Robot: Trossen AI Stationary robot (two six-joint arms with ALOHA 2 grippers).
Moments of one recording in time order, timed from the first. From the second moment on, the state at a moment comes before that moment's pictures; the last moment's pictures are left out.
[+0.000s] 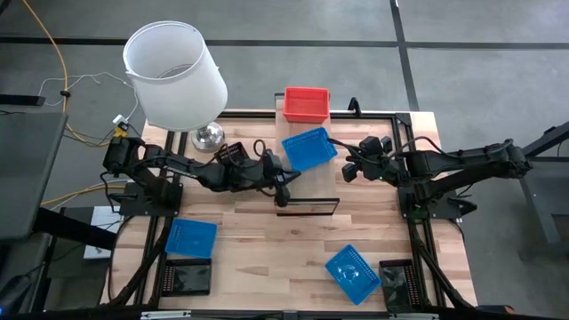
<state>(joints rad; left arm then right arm) 0.08 1.60 0.88 0.43 -0.31 -0.32 0.09 1.00 0.83 -0.59 0.80 0.66</state>
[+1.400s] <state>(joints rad) 0.08 1.14 0.35 0.94 -0.21 -0.22 0.04 0.99 0.57 -0.06 0.69 0.31</state>
